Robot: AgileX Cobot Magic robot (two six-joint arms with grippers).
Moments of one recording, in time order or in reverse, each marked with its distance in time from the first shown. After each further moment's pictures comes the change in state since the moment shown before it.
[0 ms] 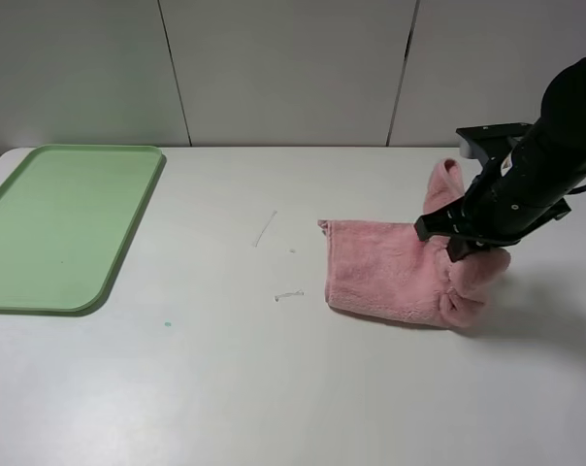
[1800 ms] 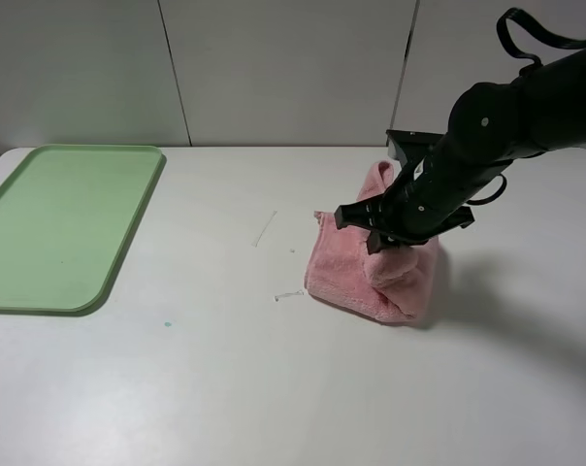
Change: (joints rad) left arm 0.000 0.000 0.000 0.000 0.000 0.001; right arm 0.162 0.183 -0.098 0.174 -0.205 0.052
